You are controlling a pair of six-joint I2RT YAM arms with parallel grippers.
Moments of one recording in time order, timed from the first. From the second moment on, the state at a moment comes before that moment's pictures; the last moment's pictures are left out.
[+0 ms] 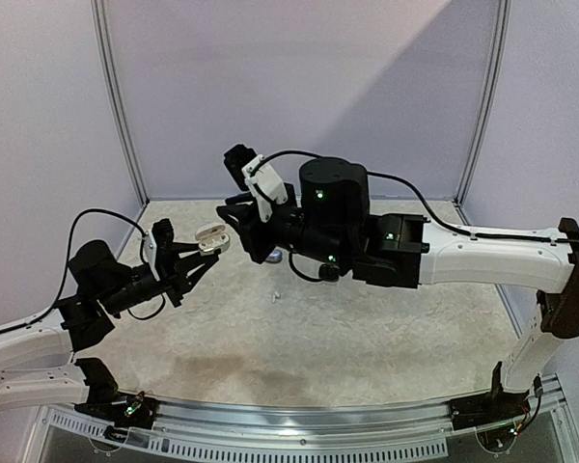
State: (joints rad) left arm -0.71 0.77 0.37 0.47 0.29 0.17; right arm 1.25 1.73 1.56 0.09 0.23 -0.04
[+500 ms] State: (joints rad) left arm -0.71 0.77 0.36 0.52 0.30 0.08; right arm 1.25 1.76 1.50 0.24 0.15 -0.20
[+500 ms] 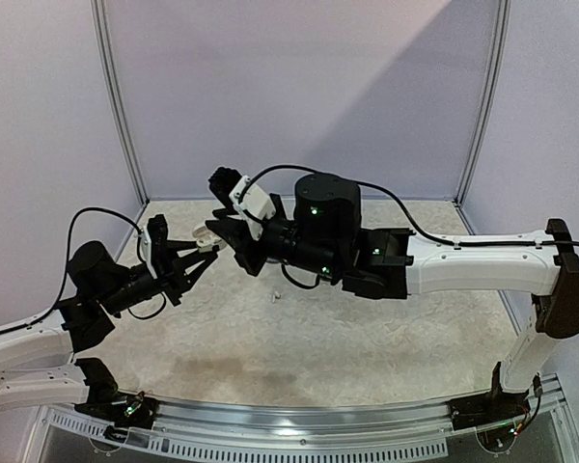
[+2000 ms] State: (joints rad) left arm -0.71 0.78 0.36 0.53 0.32 0.01; right arm 1.24 1.78 1.48 0.23 0.20 -0.28
